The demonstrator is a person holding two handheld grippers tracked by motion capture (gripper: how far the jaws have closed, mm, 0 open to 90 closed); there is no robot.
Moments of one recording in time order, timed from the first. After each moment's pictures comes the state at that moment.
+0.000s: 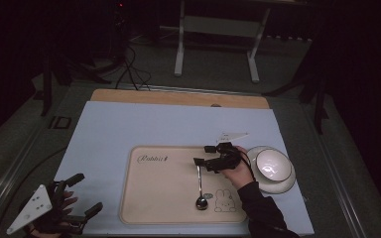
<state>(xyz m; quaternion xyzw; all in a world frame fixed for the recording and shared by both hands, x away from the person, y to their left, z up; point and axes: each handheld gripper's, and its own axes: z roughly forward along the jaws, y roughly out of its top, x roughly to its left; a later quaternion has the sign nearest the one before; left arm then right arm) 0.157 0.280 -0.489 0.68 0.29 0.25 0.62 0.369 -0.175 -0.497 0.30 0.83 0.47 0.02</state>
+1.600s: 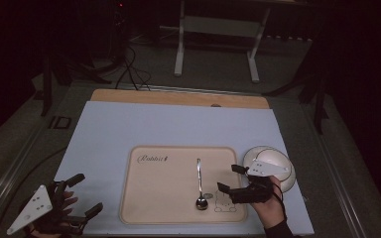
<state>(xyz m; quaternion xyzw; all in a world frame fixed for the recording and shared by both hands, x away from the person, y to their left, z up) 0.156 0.280 -0.489 0.69 0.29 0.25 0.62 0.265 -0.238 -0.472 0.30 0.81 0.50 0.11</state>
